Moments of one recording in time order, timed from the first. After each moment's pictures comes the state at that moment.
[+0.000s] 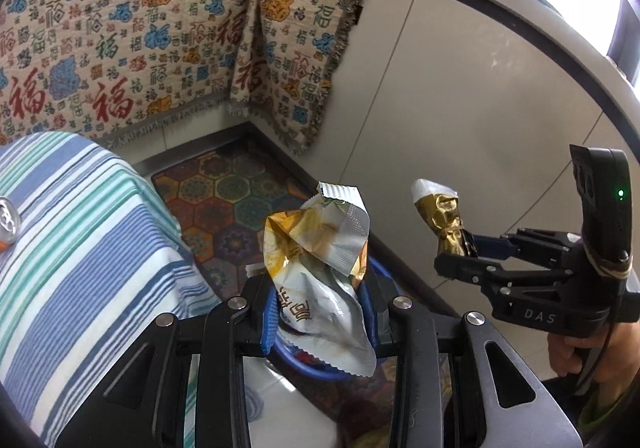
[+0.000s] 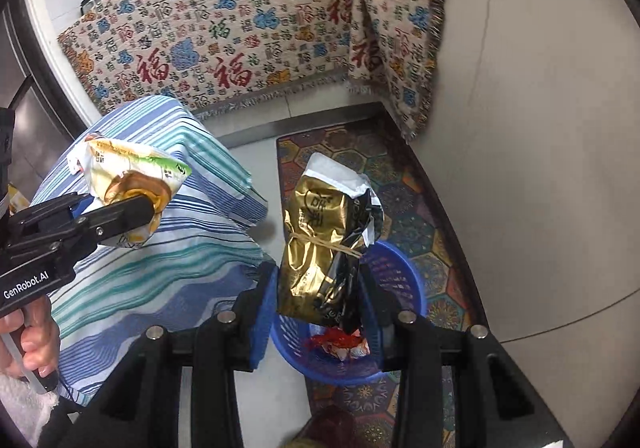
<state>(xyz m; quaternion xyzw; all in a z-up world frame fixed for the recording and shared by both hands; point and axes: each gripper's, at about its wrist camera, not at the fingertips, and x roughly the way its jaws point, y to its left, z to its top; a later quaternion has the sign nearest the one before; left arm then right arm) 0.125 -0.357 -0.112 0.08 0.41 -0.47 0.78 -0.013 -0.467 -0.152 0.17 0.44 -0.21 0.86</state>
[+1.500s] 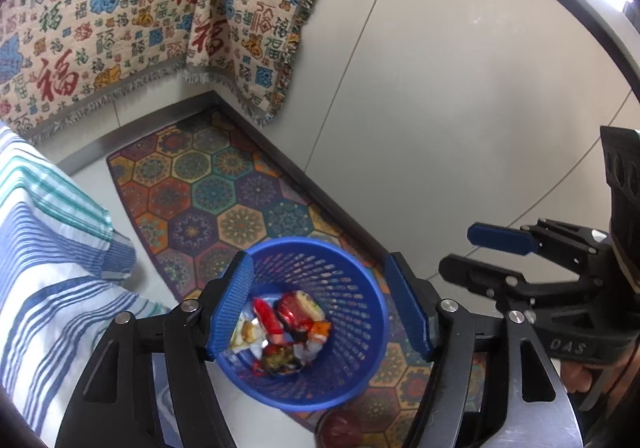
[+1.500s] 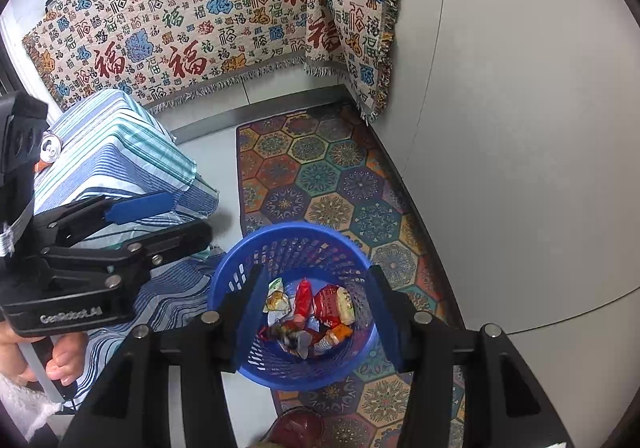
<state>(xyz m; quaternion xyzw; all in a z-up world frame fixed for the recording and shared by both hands) 0.129 -0.430 -0.173 0.09 0.45 -0.49 0.74 -0.023 -0.518 -0.194 0.17 0.45 -0.25 0.84</state>
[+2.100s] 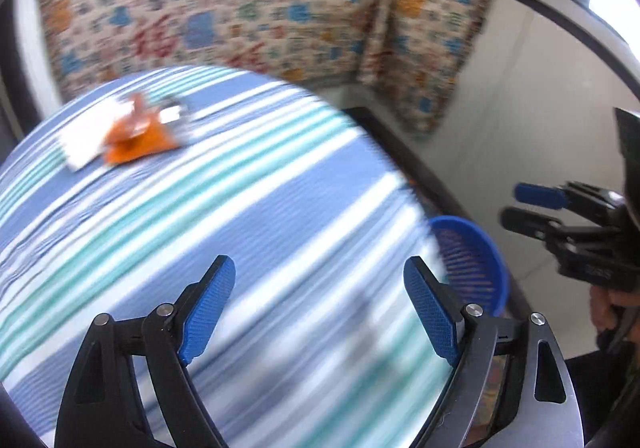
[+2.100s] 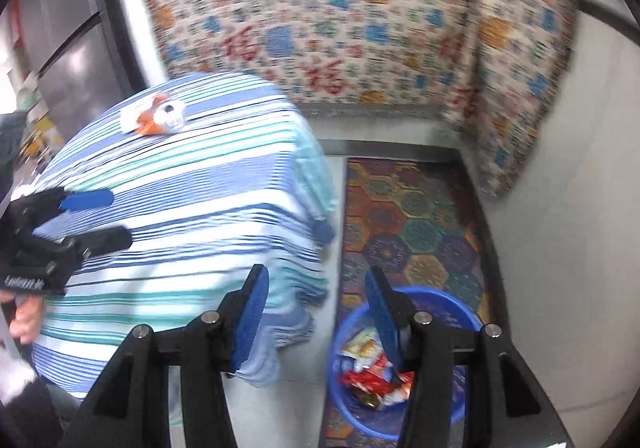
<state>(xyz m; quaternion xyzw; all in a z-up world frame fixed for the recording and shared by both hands) 0.185 -0.176 -0.141 0.08 0.43 -0.30 0.84 0.087 -0.368 -0.174 0.06 0.41 -0.09 0.90</state>
